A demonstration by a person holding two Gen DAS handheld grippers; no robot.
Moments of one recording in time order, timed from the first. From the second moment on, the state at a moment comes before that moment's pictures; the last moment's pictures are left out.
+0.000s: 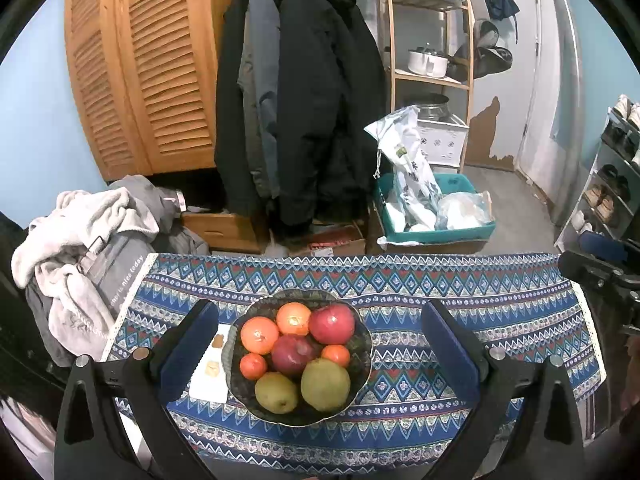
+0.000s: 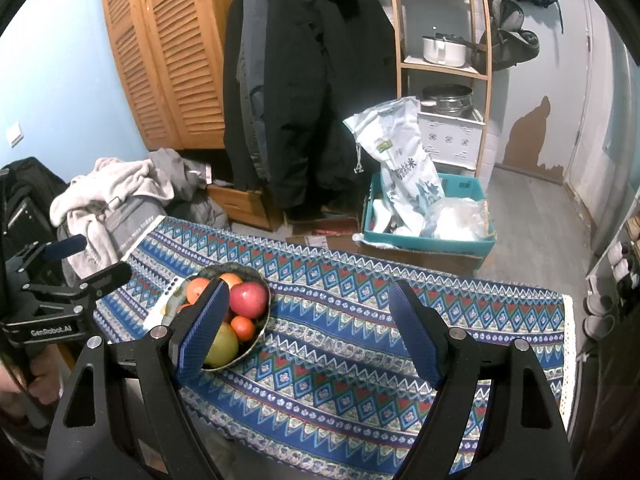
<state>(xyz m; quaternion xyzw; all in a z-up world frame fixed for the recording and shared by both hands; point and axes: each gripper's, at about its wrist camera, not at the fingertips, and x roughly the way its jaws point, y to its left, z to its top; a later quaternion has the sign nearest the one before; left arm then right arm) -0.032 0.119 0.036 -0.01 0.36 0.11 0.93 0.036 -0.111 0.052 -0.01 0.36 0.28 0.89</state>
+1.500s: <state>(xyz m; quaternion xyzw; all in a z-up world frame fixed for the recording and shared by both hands) -0.035 0.112 0.038 -0.01 0.36 0.10 0.93 0.034 -0.110 0.052 -0.02 0.36 0.28 0.89</state>
